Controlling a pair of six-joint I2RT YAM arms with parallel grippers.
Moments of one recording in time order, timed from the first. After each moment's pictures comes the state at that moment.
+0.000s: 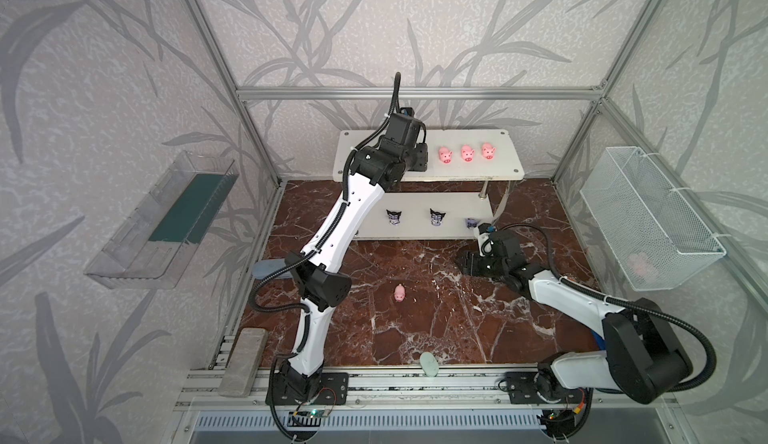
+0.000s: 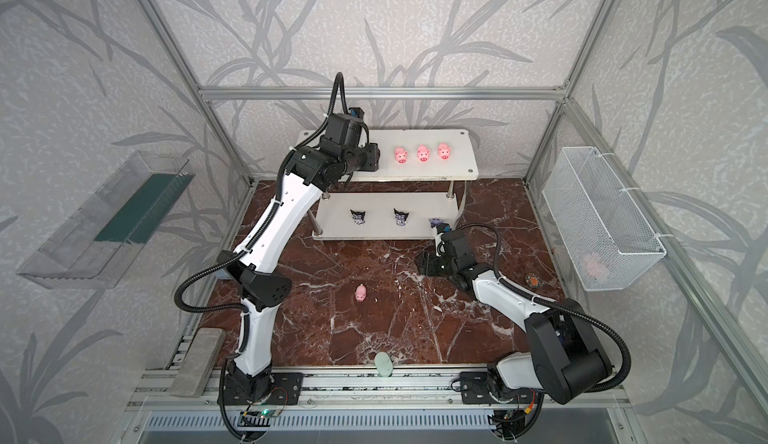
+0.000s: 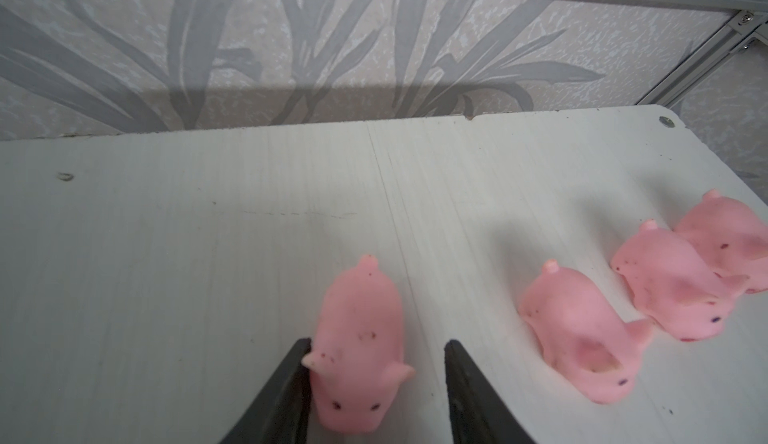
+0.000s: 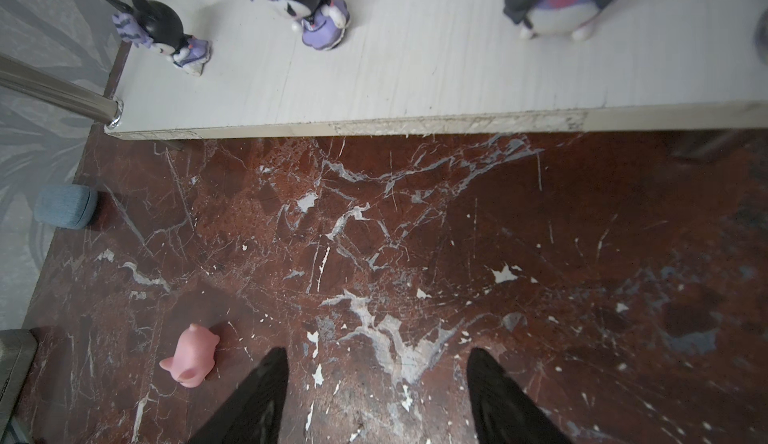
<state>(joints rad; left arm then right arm) -0.57 2.12 2.58 -0.99 -0.21 -0.31 0.41 1.38 0.67 -0.04 -0.22 0.45</state>
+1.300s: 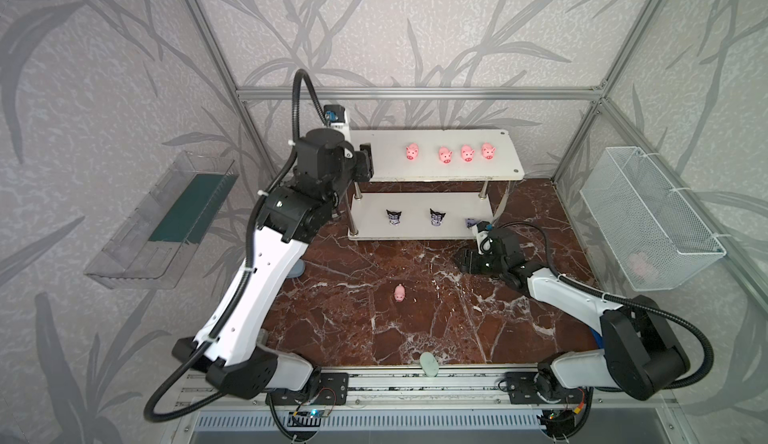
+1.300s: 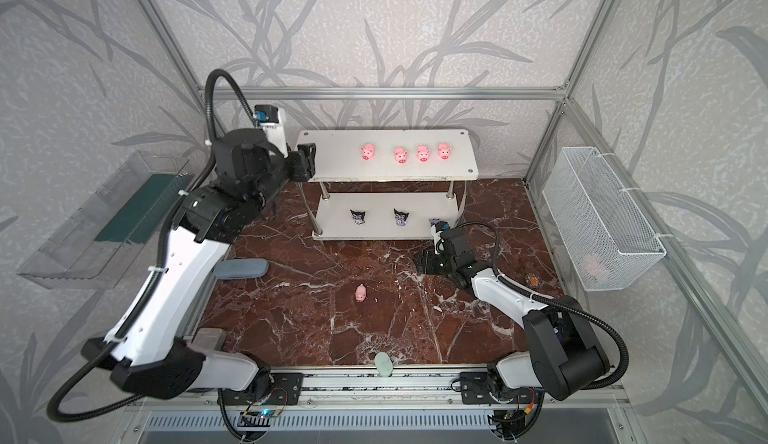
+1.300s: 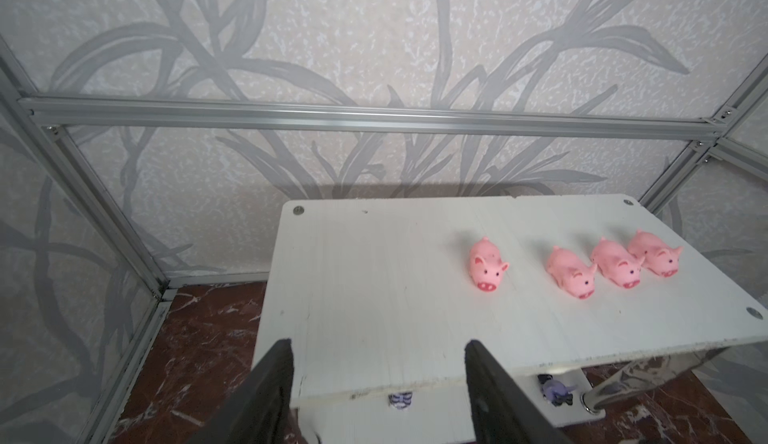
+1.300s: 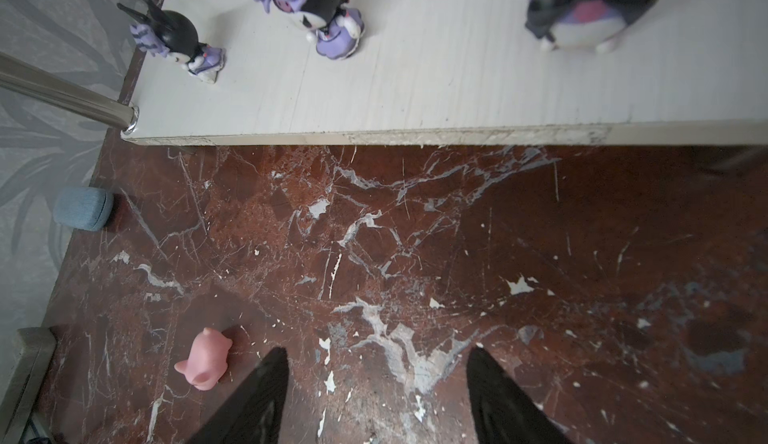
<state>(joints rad) -0.48 1.29 1.71 -0.66 -0.32 -0.19 0.41 1.39 0.69 -0.04 -0.24 0.46</state>
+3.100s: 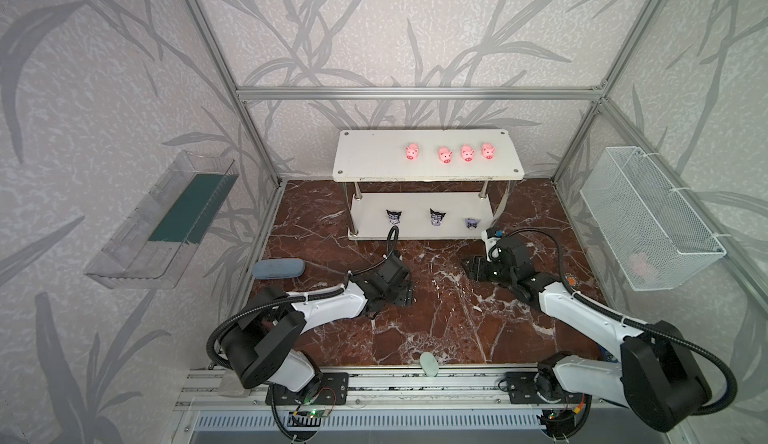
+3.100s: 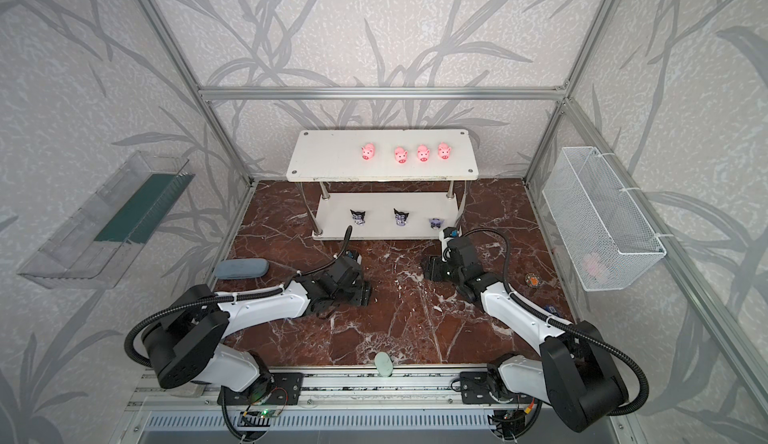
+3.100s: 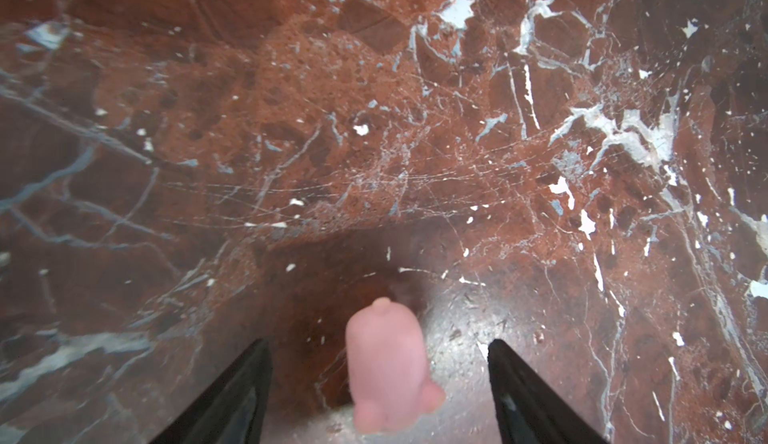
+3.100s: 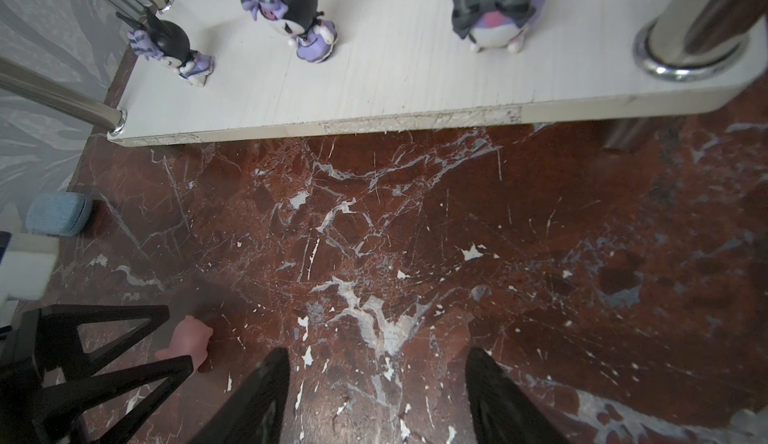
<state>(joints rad) -0.79 1.51 0.70 -0.19 -0.12 -0.58 0.41 1.24 0.59 -0.05 -0.16 0.45</state>
